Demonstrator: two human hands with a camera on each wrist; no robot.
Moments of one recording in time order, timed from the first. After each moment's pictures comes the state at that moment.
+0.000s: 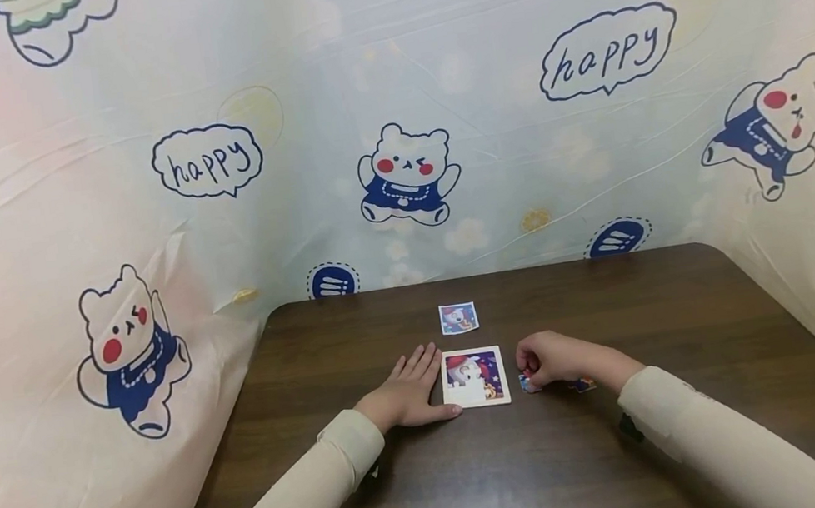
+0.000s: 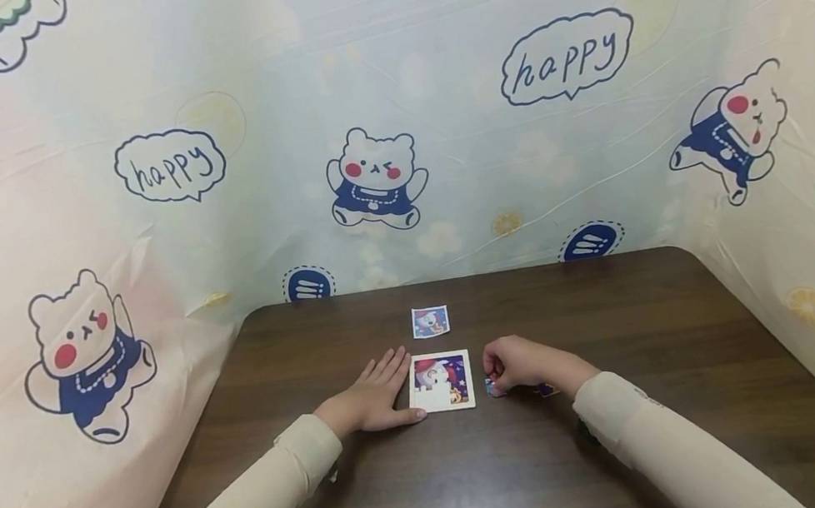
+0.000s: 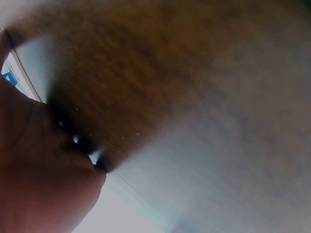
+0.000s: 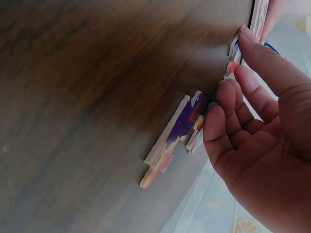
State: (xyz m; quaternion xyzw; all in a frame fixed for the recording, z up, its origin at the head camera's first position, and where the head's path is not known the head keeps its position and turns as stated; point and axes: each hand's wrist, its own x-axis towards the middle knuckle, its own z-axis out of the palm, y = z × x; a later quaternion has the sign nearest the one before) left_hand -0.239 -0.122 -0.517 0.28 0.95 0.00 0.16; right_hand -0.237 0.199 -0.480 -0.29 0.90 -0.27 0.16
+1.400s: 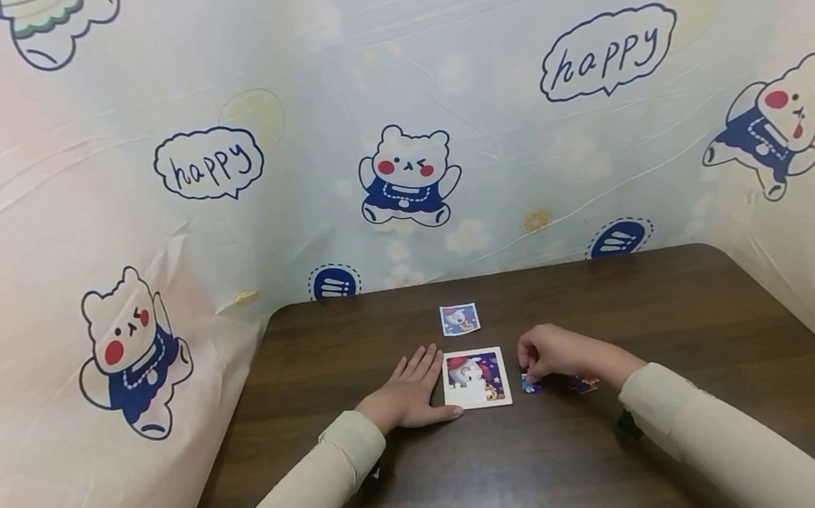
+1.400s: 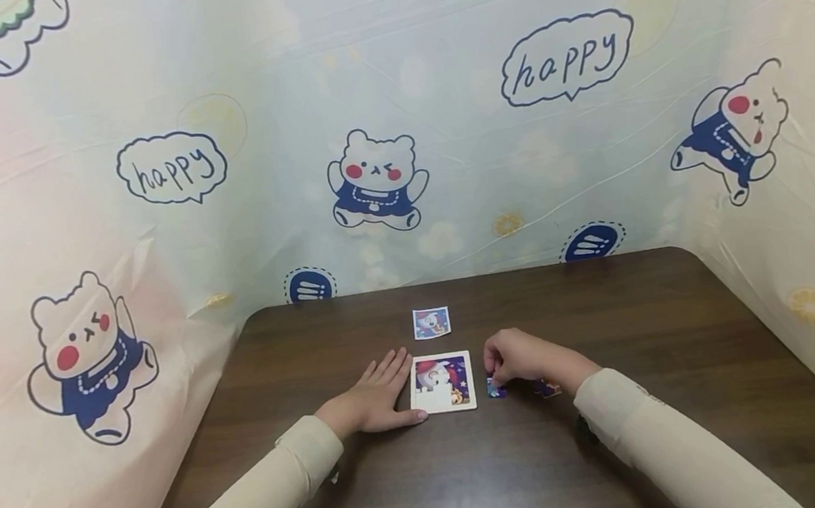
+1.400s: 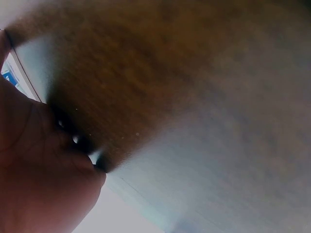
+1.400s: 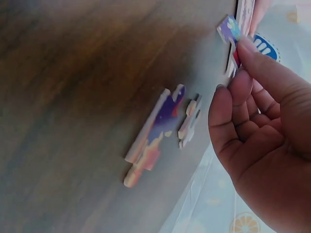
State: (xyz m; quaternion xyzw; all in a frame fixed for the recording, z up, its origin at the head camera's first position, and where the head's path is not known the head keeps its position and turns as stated) left_hand -0.233 -0.121 -0.508 0.29 0.94 0.03 0.15; right_hand -0.240 0.195 -0.469 -0.24 0.90 -0.31 0.18
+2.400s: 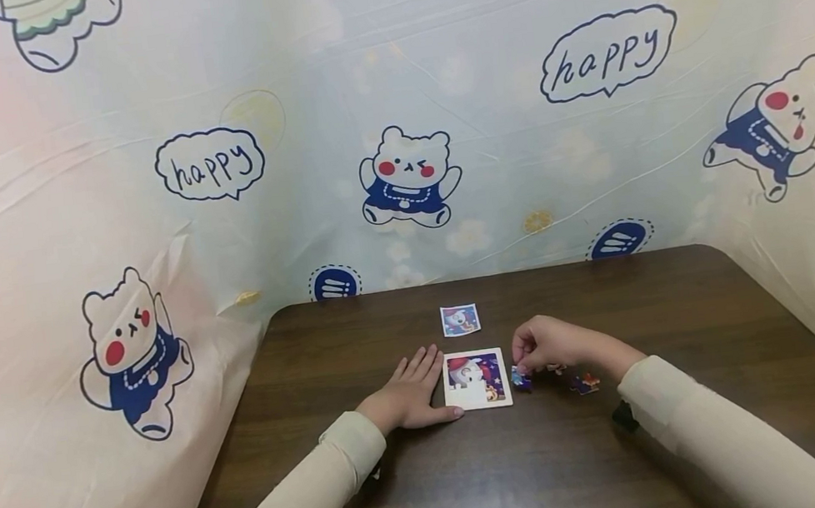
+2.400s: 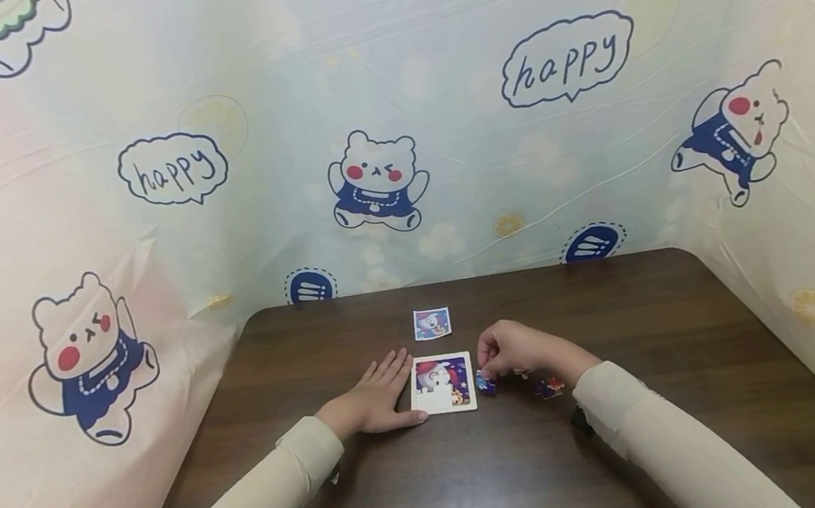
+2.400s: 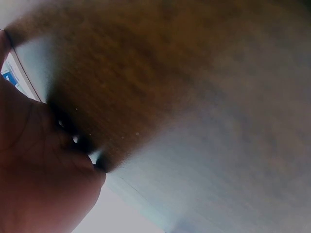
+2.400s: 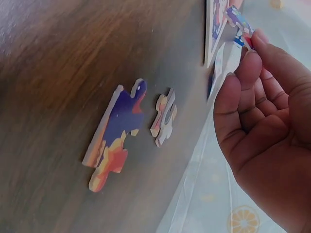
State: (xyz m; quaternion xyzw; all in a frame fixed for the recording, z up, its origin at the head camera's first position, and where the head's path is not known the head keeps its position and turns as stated) left_hand -0.236 -0.121 -0.512 0.29 0.94 0.02 0.16; right_hand -0.246 0.195 -0.459 -0.26 0.88 -0.36 0.19
